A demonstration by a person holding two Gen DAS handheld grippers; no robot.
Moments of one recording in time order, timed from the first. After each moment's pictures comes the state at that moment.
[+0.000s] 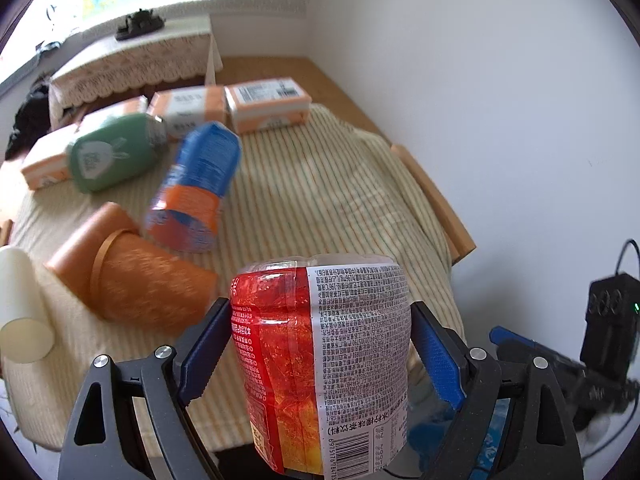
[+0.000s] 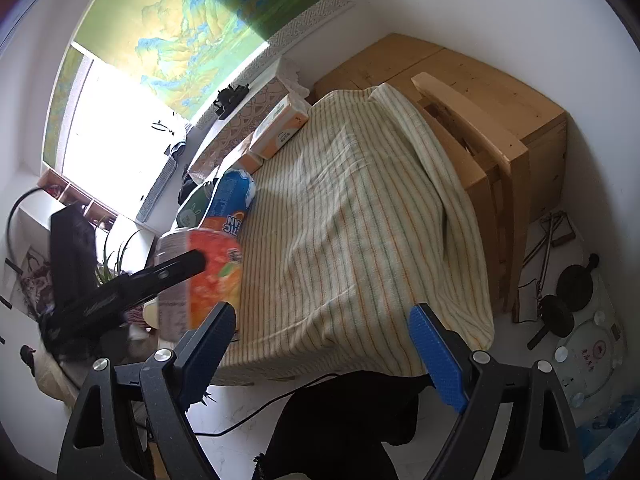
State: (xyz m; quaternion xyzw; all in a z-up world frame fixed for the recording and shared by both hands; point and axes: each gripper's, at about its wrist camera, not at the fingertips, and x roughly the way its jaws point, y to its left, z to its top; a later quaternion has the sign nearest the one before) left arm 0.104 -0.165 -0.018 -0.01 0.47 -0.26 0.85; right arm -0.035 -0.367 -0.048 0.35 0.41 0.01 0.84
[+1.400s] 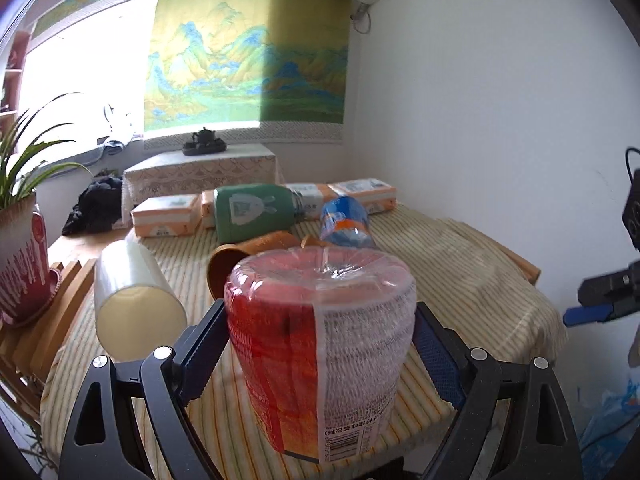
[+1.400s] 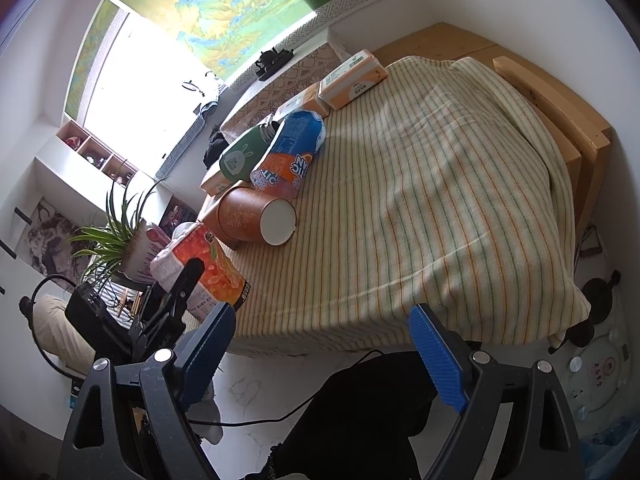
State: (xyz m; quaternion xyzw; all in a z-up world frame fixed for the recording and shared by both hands) left arm 0.048 -0.029 -0.071 0.02 0.23 -0.20 0.95; right arm -0.017 -0.275 -0.045 0.31 0.43 0.07 0.85
